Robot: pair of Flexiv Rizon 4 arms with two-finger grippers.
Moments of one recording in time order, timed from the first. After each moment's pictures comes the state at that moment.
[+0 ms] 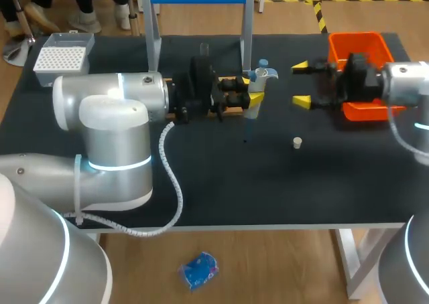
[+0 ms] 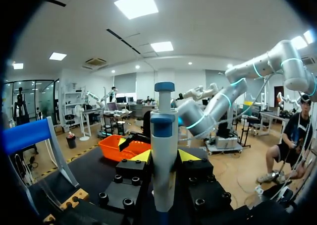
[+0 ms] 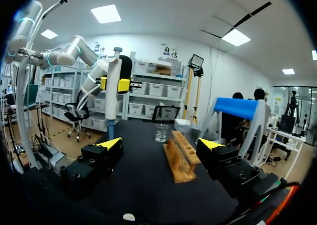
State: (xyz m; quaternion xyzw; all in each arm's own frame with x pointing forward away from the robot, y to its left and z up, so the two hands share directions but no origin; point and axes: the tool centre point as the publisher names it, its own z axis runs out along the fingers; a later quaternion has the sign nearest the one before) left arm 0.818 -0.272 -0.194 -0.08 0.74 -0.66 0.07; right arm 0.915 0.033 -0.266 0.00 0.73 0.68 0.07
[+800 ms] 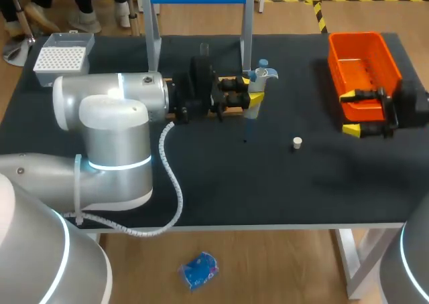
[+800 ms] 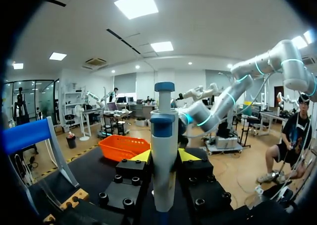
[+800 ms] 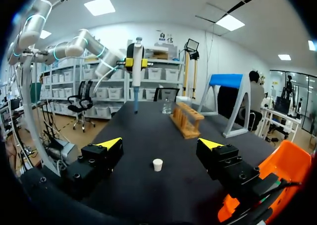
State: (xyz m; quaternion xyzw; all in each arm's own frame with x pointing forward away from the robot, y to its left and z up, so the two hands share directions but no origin) left arm 0.818 -0.272 -0.195 -0.08 0.74 -0.66 0.07; right arm 0.861 -0.072 -0.324 0.03 0.78 0.62 0.05
